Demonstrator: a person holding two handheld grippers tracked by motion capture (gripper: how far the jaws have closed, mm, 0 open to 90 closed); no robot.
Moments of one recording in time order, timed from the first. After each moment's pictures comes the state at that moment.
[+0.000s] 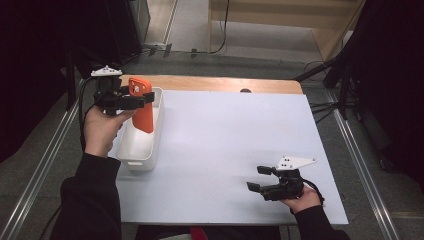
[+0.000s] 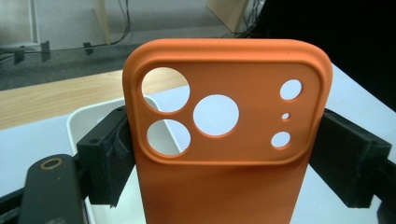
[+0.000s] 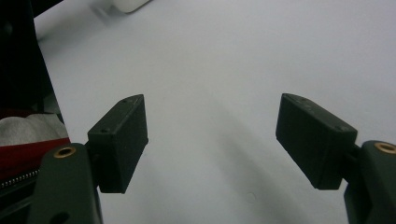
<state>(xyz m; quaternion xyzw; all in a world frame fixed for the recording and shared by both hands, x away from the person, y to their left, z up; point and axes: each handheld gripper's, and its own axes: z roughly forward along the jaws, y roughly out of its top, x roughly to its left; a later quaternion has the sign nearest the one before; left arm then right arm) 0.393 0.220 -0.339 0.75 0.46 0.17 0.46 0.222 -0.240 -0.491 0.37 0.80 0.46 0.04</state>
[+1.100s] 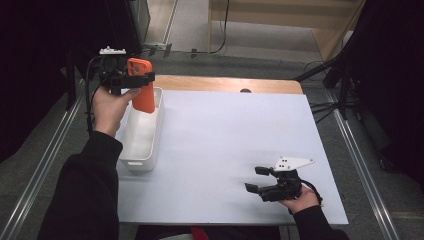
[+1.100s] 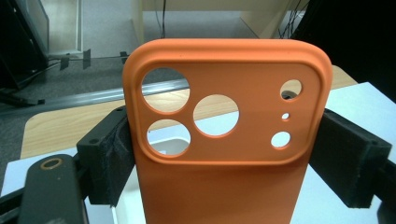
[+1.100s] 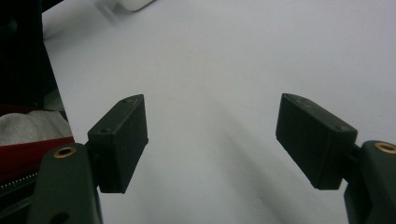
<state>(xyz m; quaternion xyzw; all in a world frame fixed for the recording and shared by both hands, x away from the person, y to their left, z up) 0.435 0.209 -0.321 0.72 0.49 0.21 0.44 0.222 -0.235 -0.491 0.36 0.81 0.46 0.04</state>
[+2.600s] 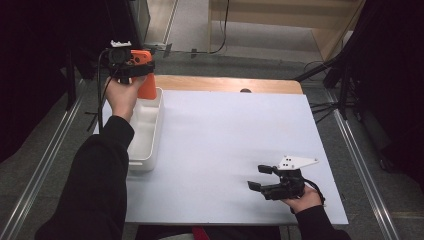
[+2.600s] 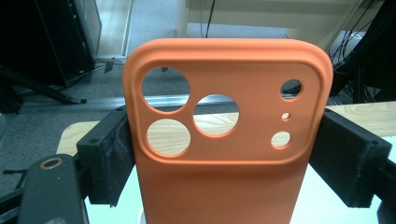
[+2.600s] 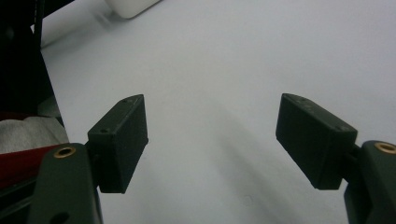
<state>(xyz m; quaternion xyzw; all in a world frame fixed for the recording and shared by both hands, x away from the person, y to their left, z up) 0.493 0.203 -0.347 0.67 0.55 0.27 0.42 0.222 -0.243 -0.489 0.37 0.80 0.47 0.05</state>
